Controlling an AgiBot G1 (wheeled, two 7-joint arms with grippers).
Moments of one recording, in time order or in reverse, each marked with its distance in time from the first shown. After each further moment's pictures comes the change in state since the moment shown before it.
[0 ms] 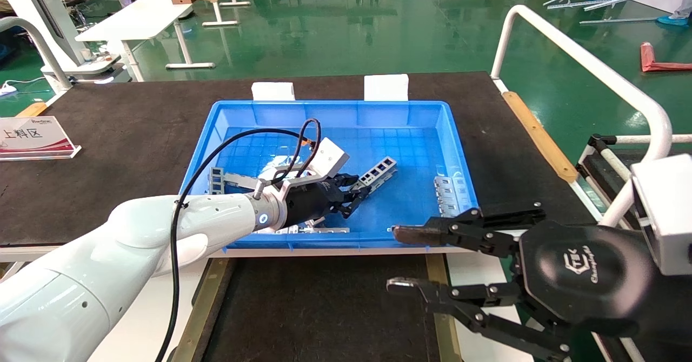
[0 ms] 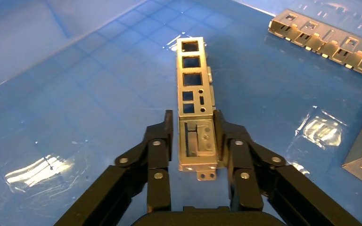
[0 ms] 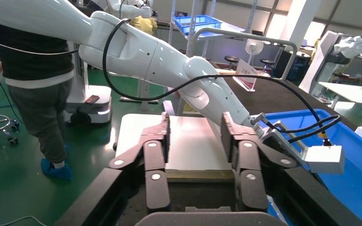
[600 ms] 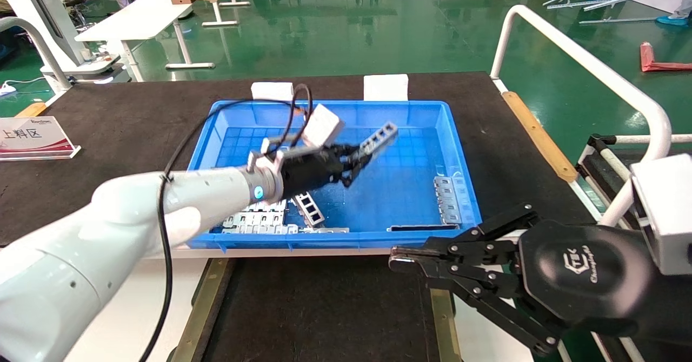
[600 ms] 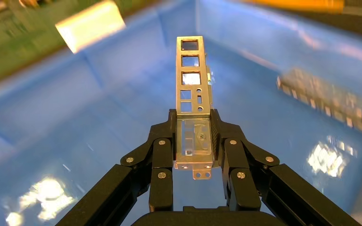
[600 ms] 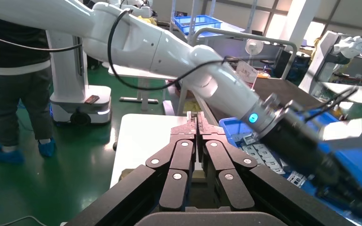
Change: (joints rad) left arm -0.055 -0.018 0.007 0.000 -0.137 0.049 0.074; right arm 0.000 0.000 -0.001 0.000 0.000 0.000 0.000
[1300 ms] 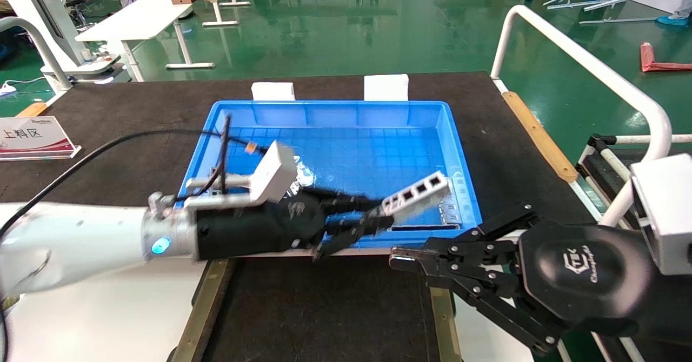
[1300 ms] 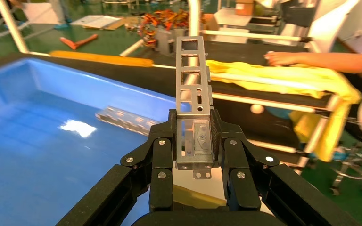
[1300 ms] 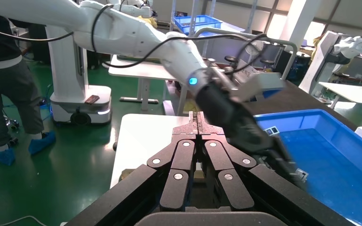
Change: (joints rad) left arm 0.130 -0.344 -0.083 -0.307 -0.203 0.545 0.088; right arm 0.000 0.000 -0.001 0.000 0.001 0.000 0.000
